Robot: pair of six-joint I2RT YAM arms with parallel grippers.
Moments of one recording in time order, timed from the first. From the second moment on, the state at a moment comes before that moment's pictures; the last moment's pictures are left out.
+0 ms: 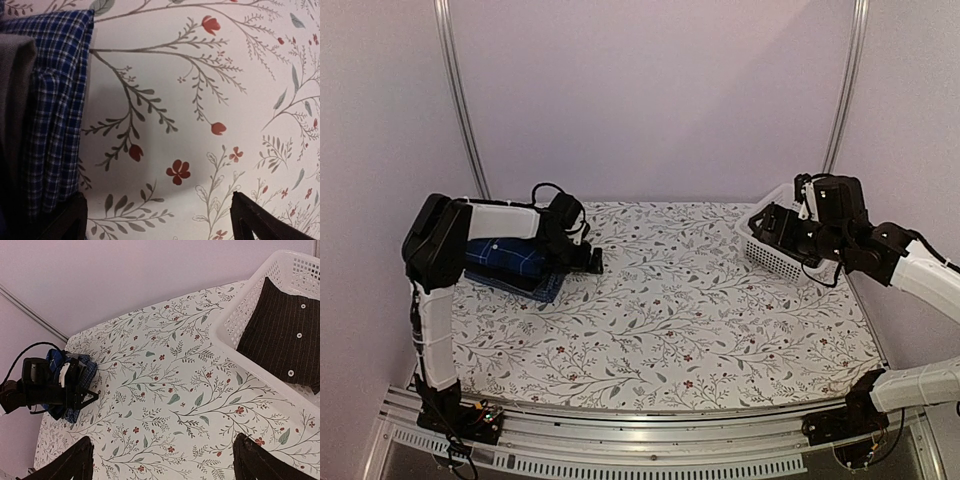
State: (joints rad) left arm -0.45 2.11 1.47 -0.50 0.08 -0.29; right arm 0.59 1.09 0.97 -0.38 0.15 0.64
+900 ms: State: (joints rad) left arm -0.32 2.29 1.78 -0.59 0.15 -0.22; right arm 0.59 1.06 0.95 -0.42 0.12 0.64
